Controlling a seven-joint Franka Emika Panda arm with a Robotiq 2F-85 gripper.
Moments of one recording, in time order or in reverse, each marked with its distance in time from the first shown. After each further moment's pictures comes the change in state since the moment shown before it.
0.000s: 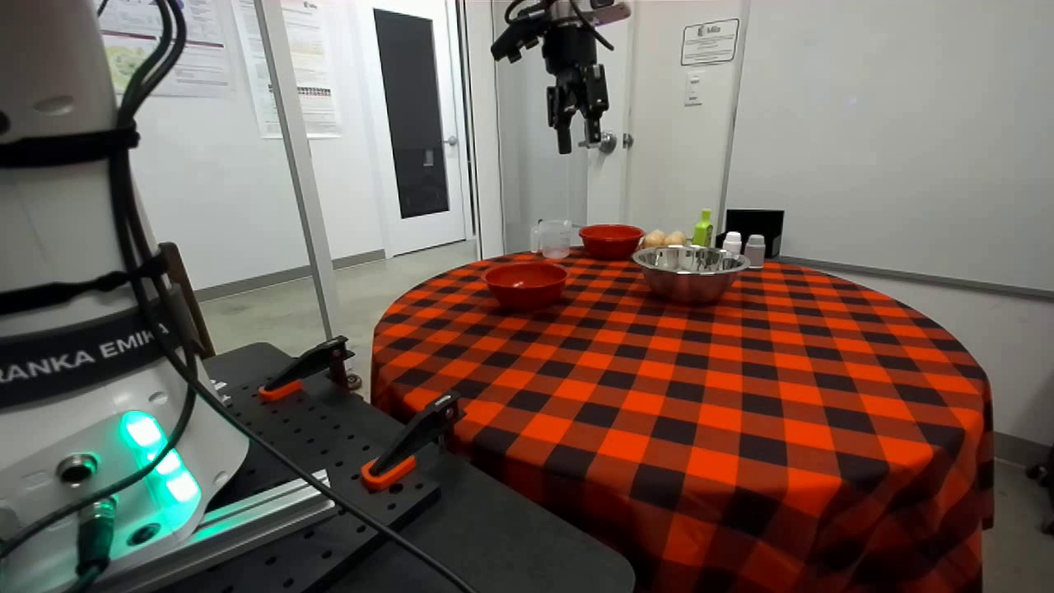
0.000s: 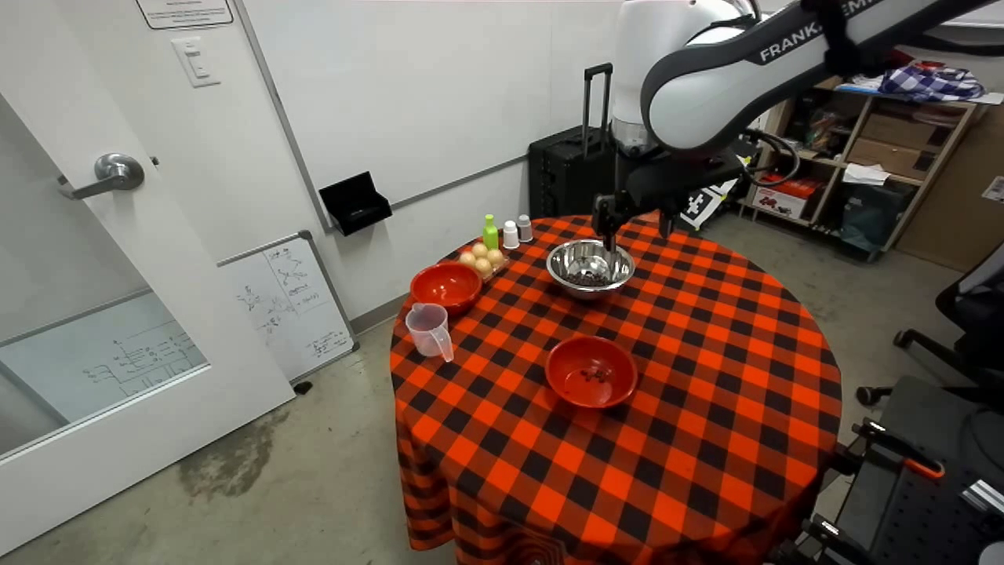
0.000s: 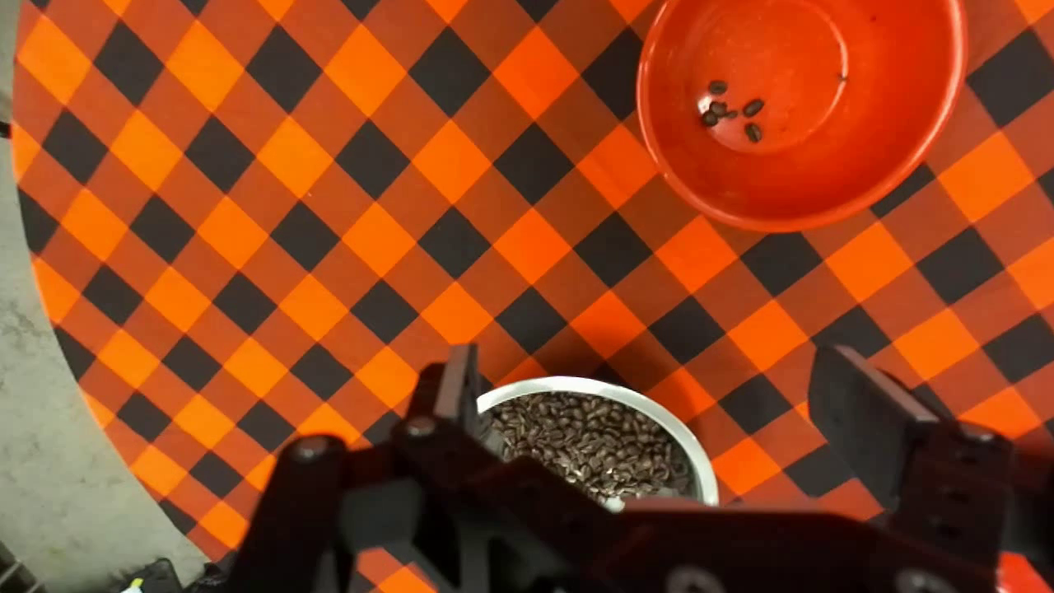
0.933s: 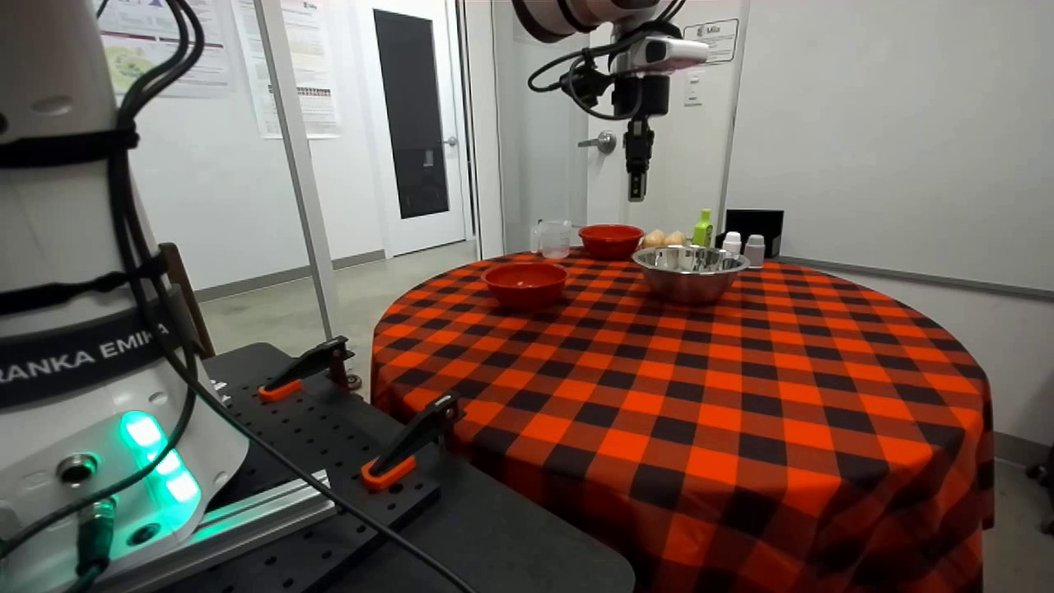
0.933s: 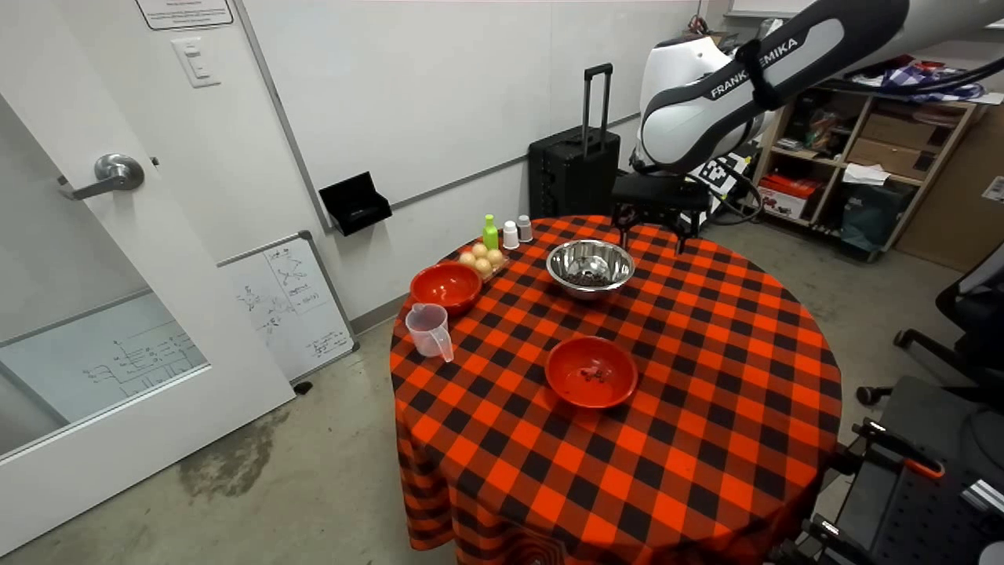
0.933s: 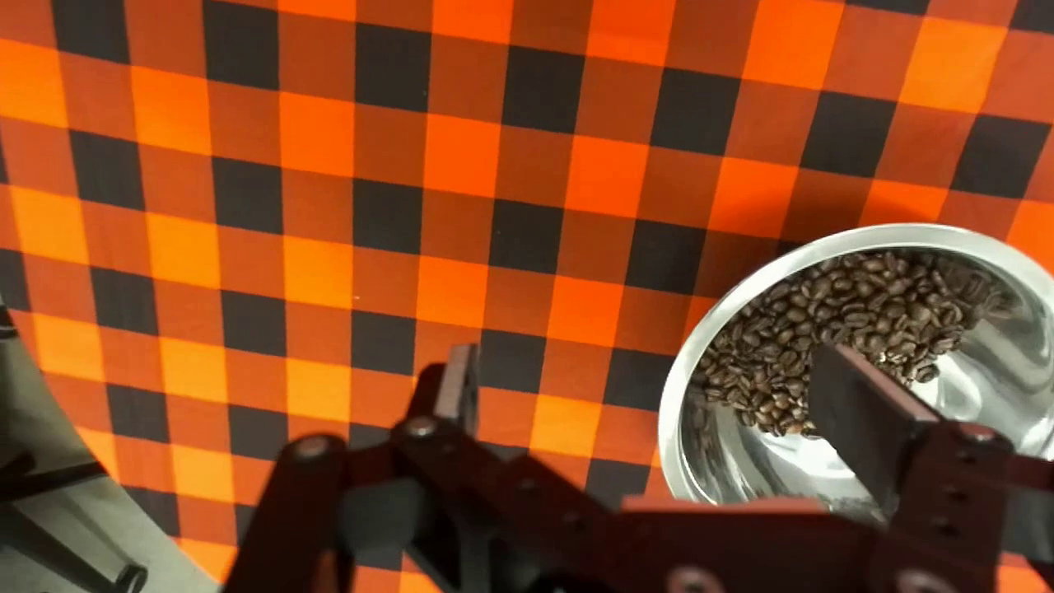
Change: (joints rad) arm -0.012 0.186 -0.175 0.076 0.166 0.104 0.398
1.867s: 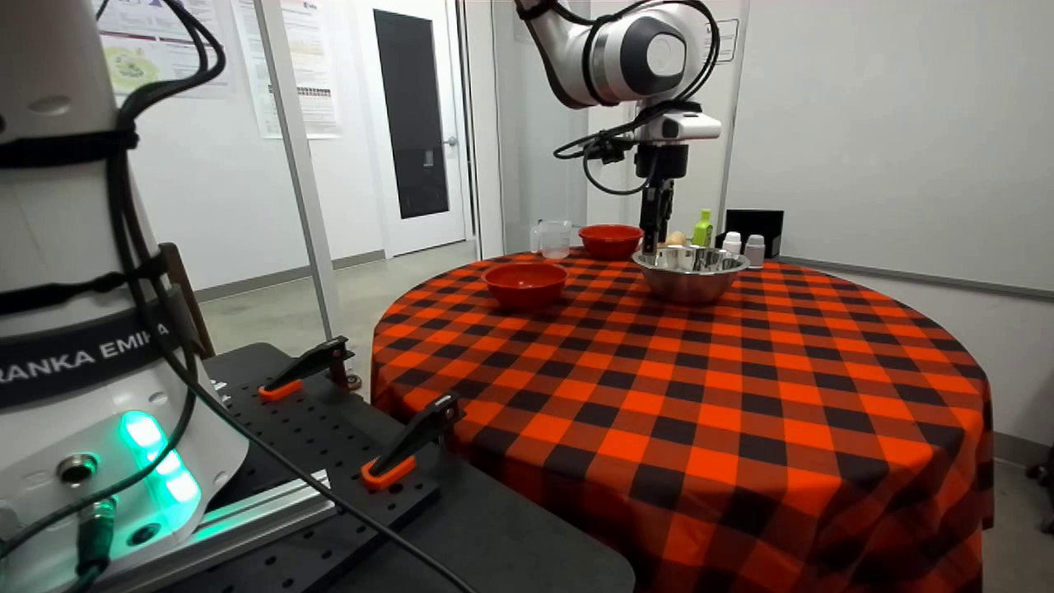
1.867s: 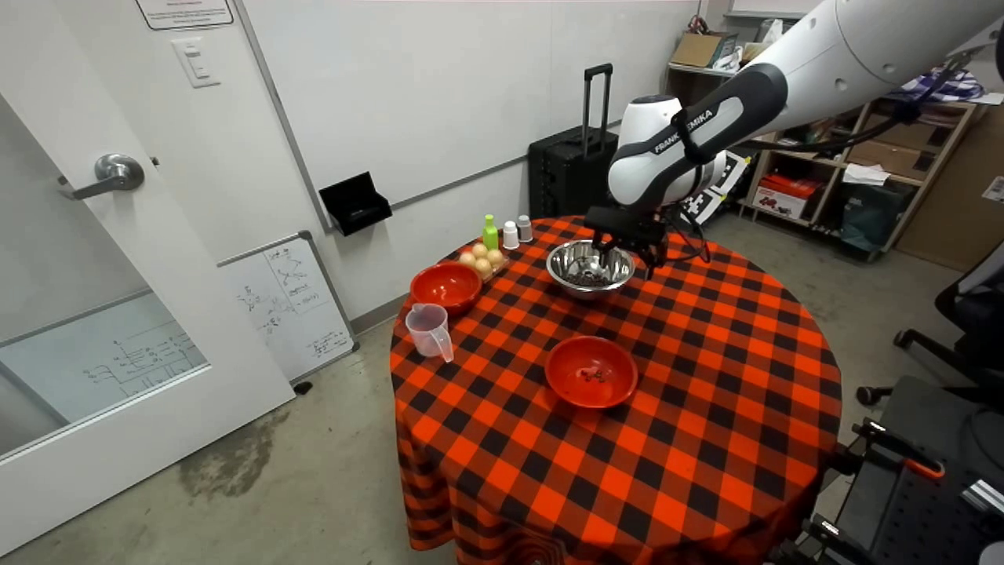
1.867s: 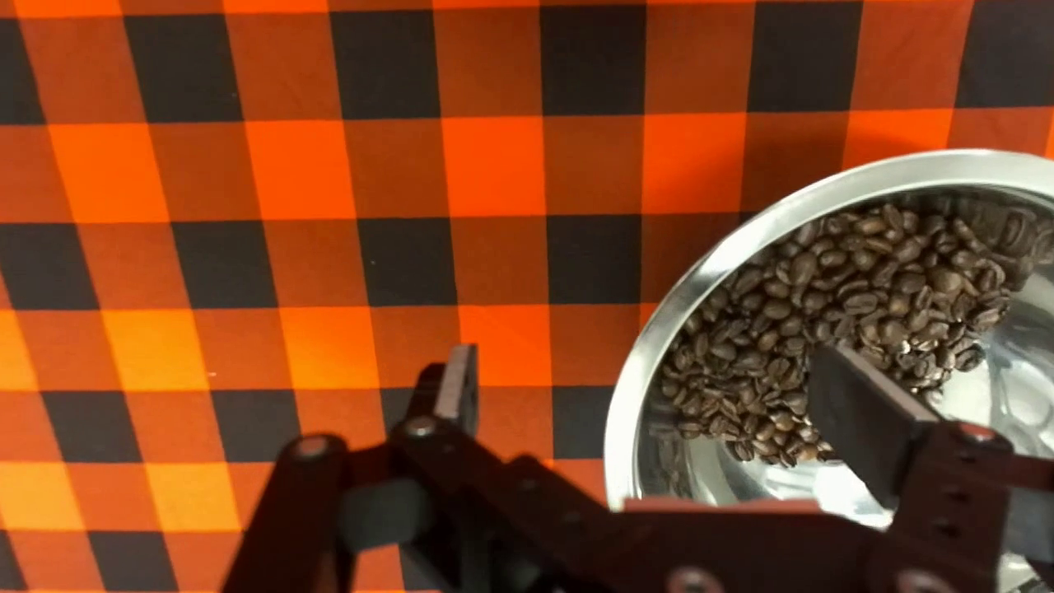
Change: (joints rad) arm -0.012 0.269 -0.012 0.188 0.122 0.095 0.065
